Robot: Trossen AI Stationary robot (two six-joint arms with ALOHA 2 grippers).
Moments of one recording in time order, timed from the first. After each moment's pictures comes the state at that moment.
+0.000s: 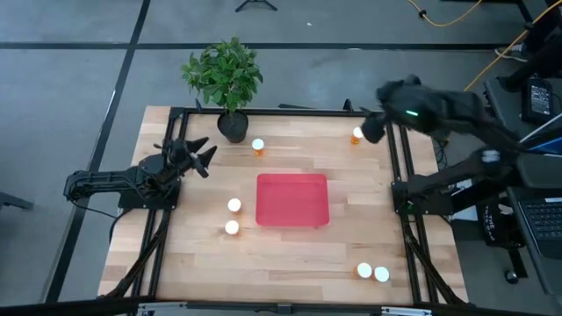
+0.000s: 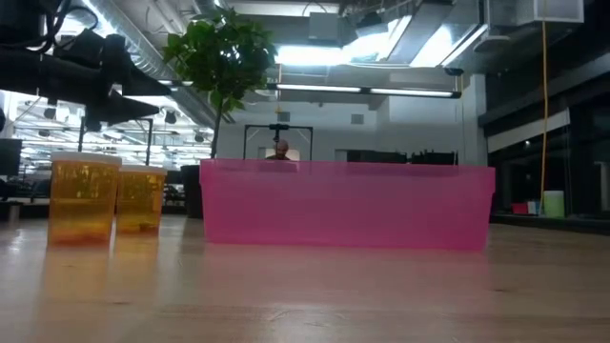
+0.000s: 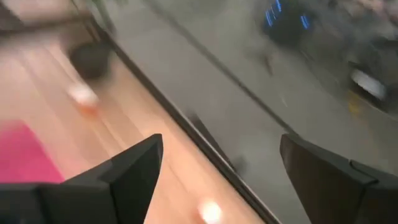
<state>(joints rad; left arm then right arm) 0.10 0.03 0.01 0.07 -0.65 -0.30 -0.16 1.30 1.87 -1.39 0.67 0.19</state>
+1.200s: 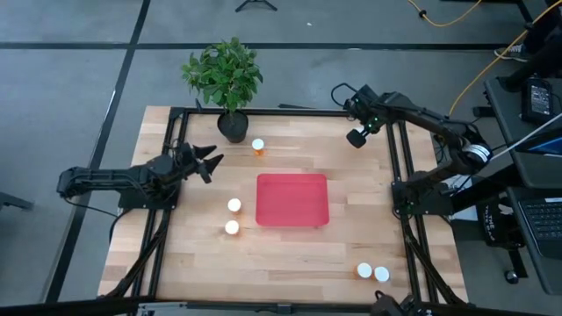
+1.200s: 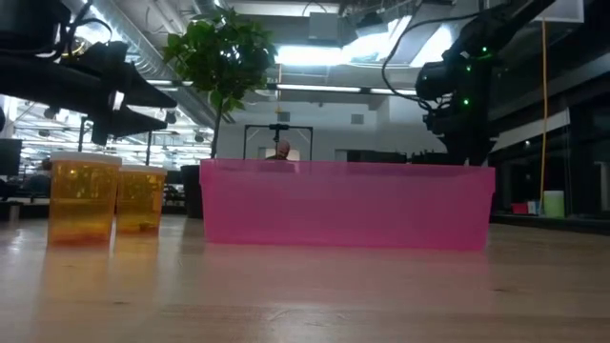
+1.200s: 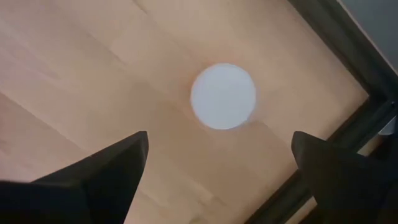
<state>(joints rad) 0.10 0.17 0.01 0.07 -0.53 -0.48 -0.86 1.46 1.04 -0.94 0.10 -0.05</state>
